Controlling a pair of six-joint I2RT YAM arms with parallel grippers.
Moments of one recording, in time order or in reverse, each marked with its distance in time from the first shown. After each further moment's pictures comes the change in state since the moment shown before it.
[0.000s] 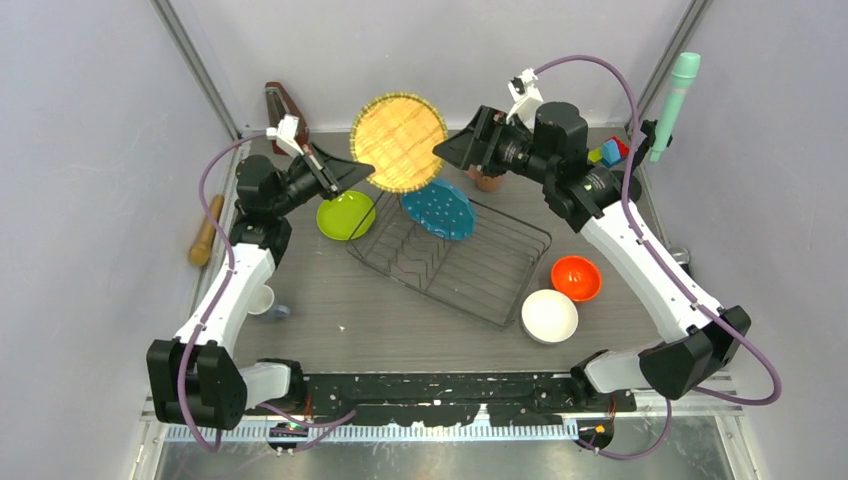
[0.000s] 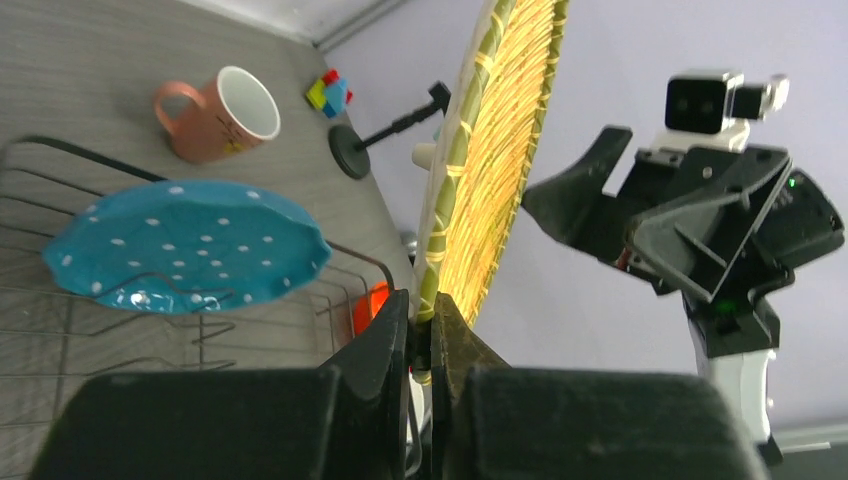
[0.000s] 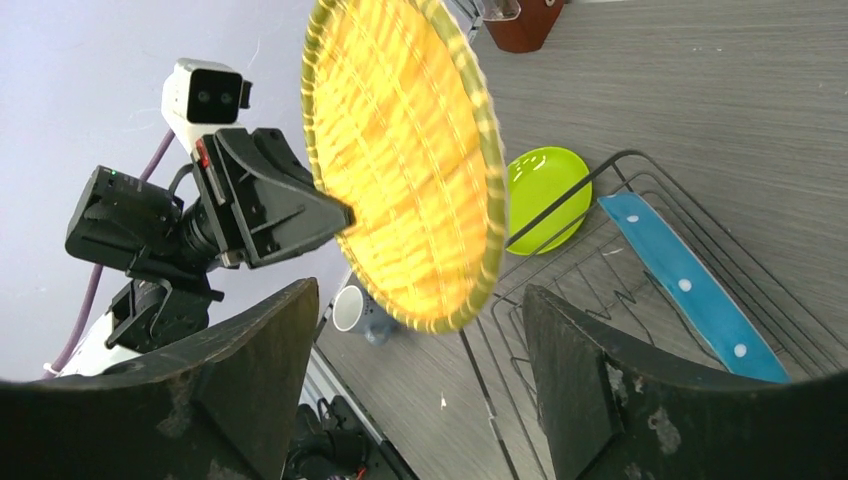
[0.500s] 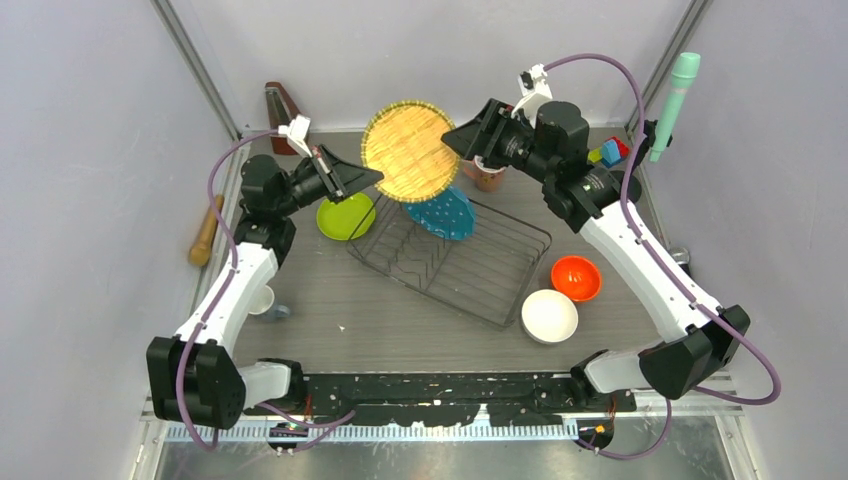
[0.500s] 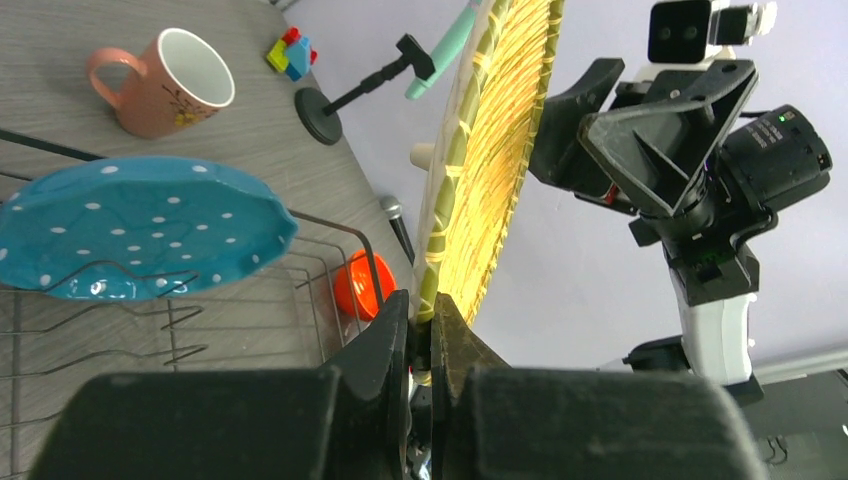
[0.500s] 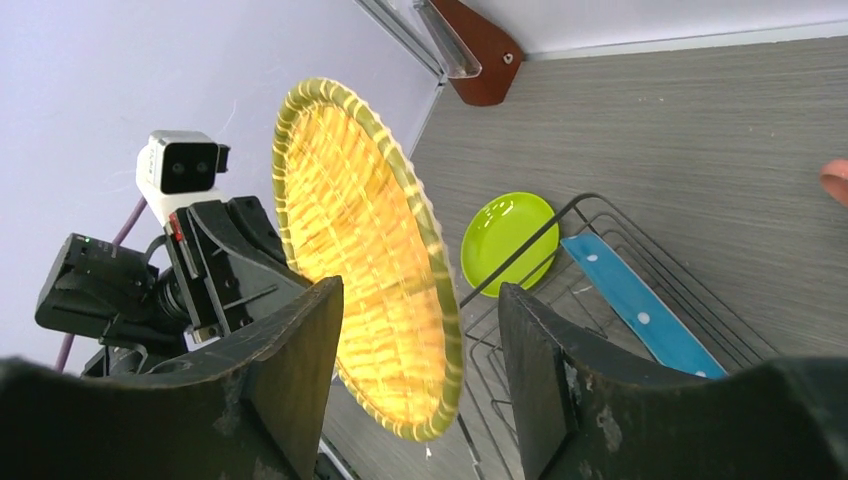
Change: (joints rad) left arm -0.049 0.004 0.001 0.018 0.093 0.012; right arm -0.001 0.006 -0.002 0.047 0.122 0.006
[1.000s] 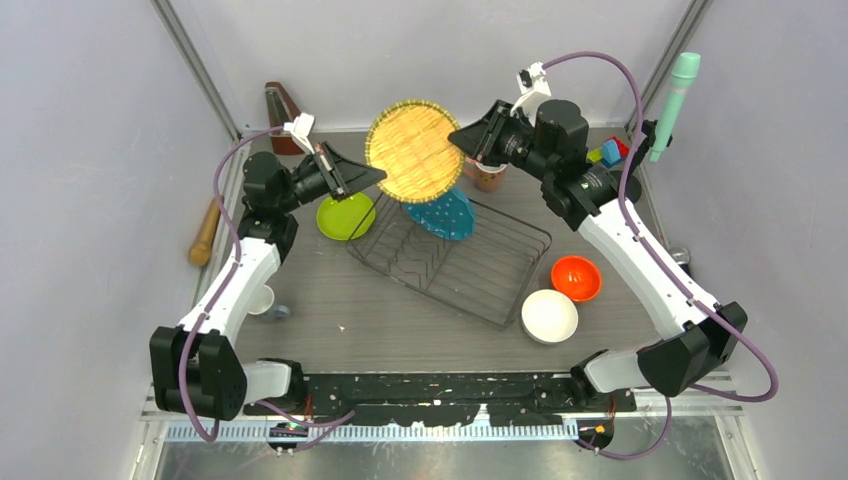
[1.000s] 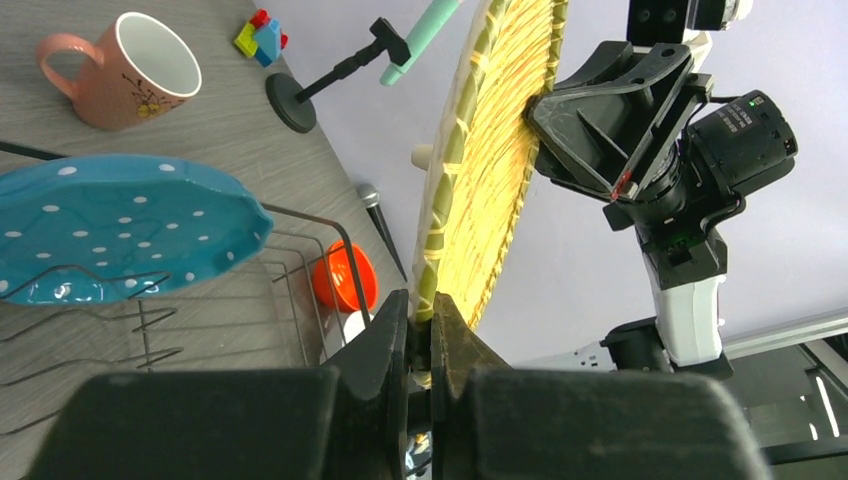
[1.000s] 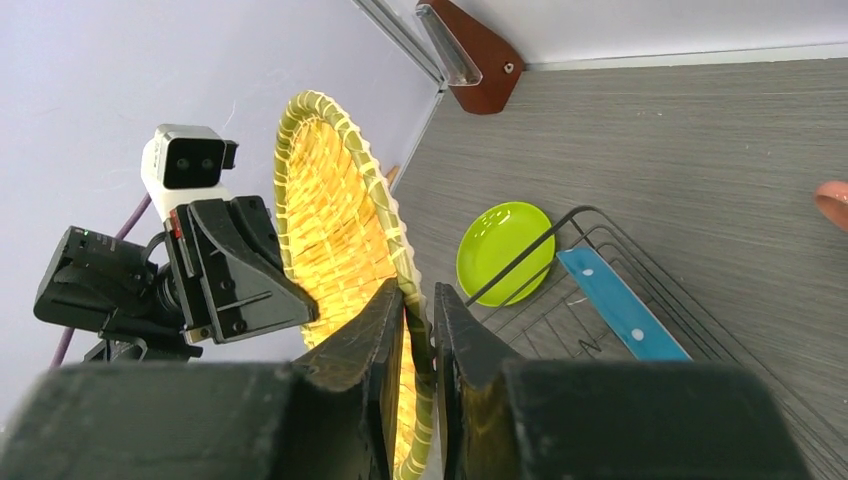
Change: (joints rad) left arm -0.012 0.040 0.014 0.064 0.064 -0.049; right arm -0.003 0.013 0.000 0.036 -0.013 -0.016
